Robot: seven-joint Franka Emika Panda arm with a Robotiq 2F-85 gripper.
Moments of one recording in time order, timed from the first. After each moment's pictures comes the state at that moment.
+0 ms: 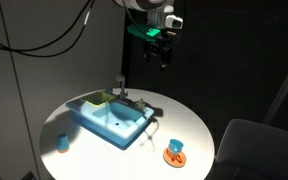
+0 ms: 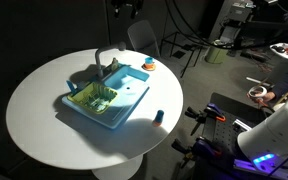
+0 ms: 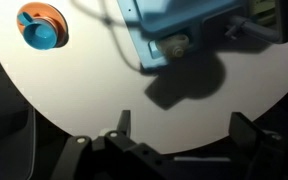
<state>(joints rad) -0.10 0.35 -0.11 -1.57 0.21 2.15 0.04</state>
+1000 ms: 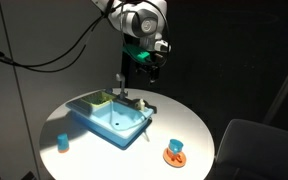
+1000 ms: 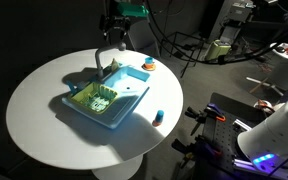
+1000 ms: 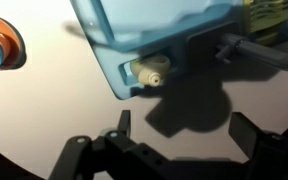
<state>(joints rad) -0.07 0.54 -0.06 -1.47 0.20 2.15 0.10</state>
